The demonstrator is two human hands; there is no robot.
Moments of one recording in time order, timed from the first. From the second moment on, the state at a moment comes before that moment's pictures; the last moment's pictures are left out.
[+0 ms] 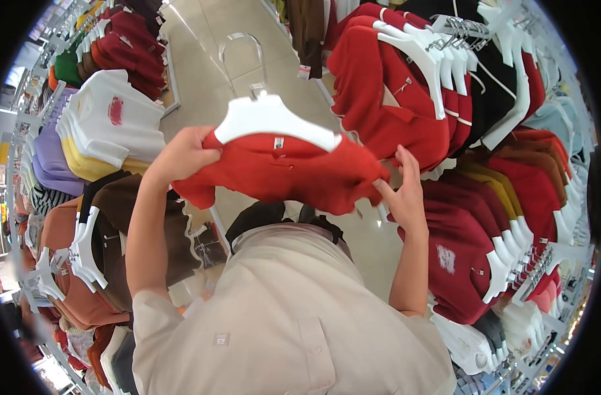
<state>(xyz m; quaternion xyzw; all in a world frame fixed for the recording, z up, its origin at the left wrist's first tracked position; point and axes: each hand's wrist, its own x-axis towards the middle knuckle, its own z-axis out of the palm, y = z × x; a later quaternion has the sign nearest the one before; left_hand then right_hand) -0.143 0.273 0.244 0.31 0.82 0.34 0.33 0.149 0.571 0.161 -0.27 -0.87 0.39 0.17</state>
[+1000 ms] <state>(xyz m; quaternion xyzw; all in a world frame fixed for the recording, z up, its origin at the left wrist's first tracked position) -0.368 0.288 0.194 0.36 0.88 0.27 -0.12 -0.101 0.536 0.204 -0.22 -0.85 0.47 0.06</state>
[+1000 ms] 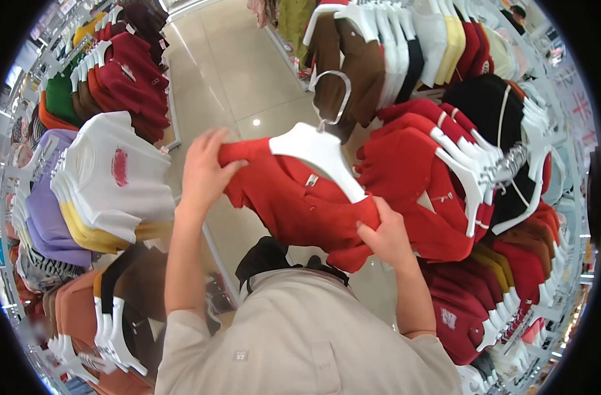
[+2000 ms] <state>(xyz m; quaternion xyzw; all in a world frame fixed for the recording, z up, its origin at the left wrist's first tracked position) -0.441 0.211 -0.010 0.17 0.89 0.27 0.33 -0.546 0.688 0.234 -0.20 -0.92 0.17 0.29</state>
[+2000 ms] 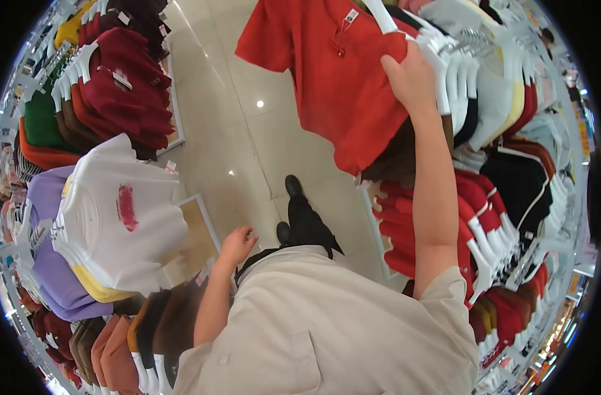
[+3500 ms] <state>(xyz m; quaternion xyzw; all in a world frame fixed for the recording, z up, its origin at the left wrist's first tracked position) -0.597 0.390 -0.009 0.45 0.75 0.23 0.42 -0.378 0.580 0.096 -0.20 -0.93 0.29 -0.10</state>
